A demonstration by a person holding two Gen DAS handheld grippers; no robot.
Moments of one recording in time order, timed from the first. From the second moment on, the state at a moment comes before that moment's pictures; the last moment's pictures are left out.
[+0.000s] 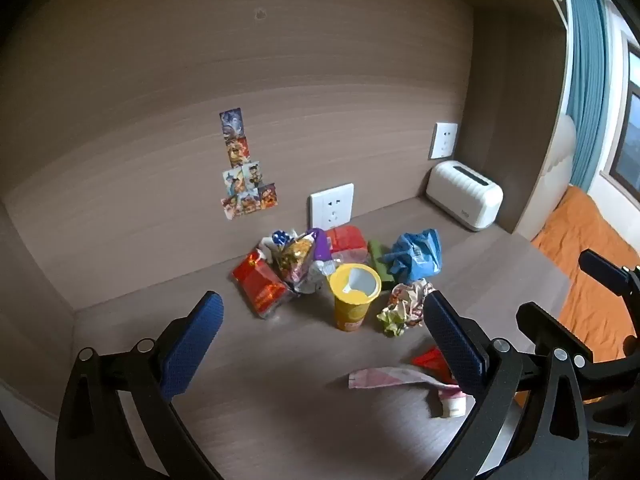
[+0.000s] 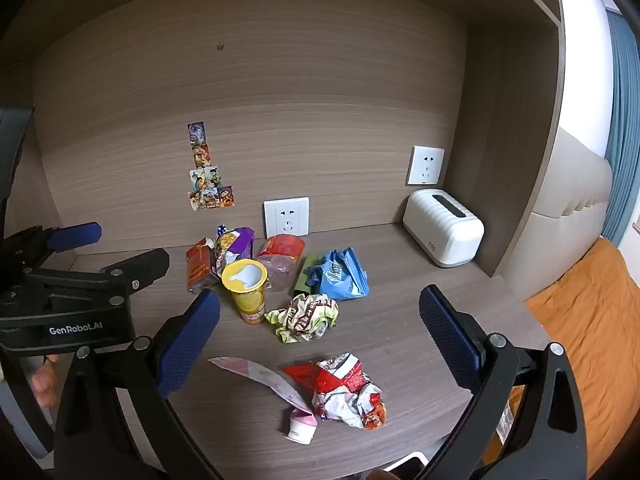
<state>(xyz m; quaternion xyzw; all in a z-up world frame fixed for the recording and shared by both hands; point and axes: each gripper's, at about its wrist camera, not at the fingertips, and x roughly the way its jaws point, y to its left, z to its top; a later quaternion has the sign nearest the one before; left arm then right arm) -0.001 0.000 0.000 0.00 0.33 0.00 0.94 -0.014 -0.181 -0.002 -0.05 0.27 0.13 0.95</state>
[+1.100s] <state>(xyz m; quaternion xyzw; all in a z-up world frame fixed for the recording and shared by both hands) 0.000 -0.006 0.004 0.02 0.33 0.00 0.94 -0.015 -0.179 -0.004 -0.05 0.28 0.13 0.95</state>
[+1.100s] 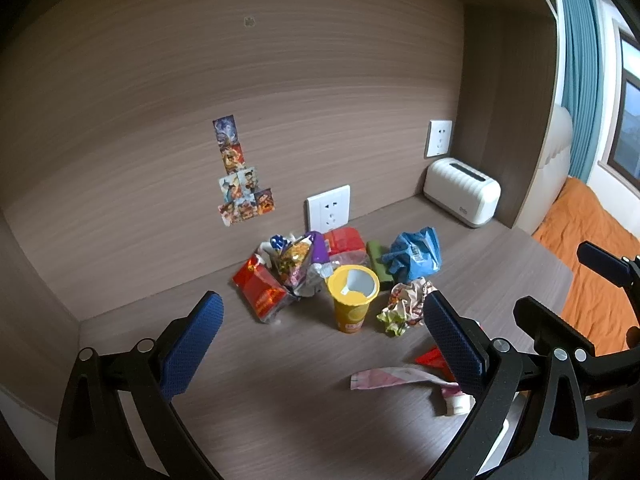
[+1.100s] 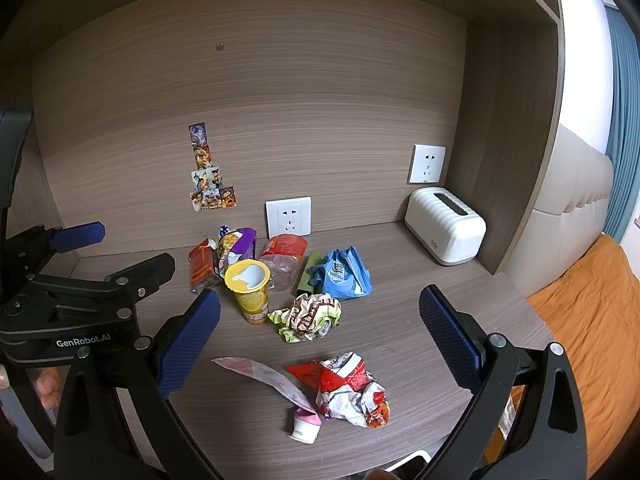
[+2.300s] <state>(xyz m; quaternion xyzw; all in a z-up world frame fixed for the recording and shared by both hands) 0.004 0.000 -0.001 0.02 0.33 0.00 0.94 -0.008 -0.172 -0.011 -0.04 0.28 0.13 0.95</state>
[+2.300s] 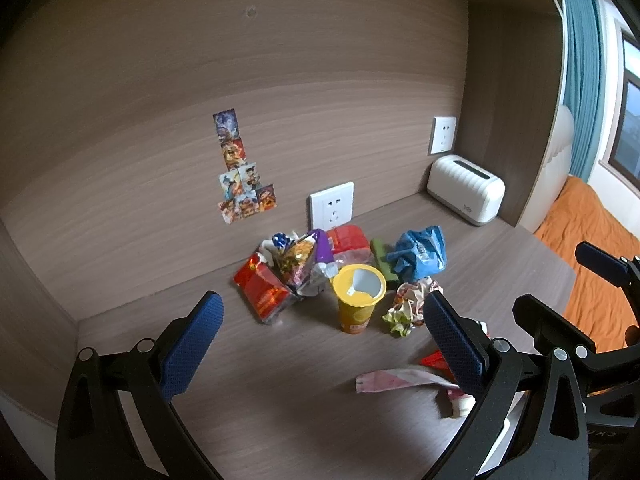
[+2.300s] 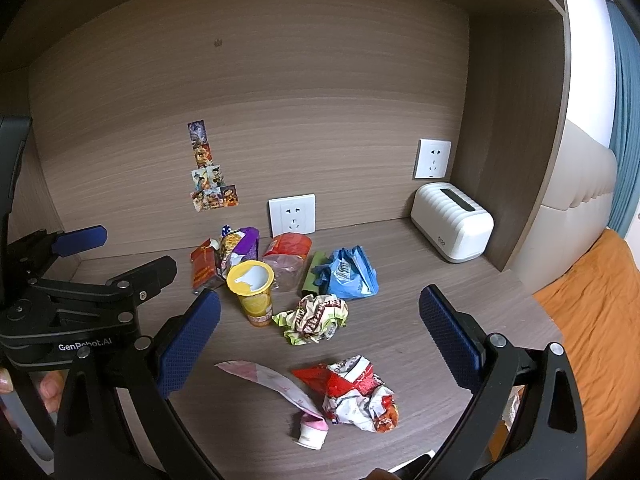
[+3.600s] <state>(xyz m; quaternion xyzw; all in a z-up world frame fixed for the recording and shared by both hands) 0.156 0.096 -0.125 -0.06 0.45 0.05 0.89 0.105 -0.057 -0.121 -0.12 0.36 0.15 0.91</state>
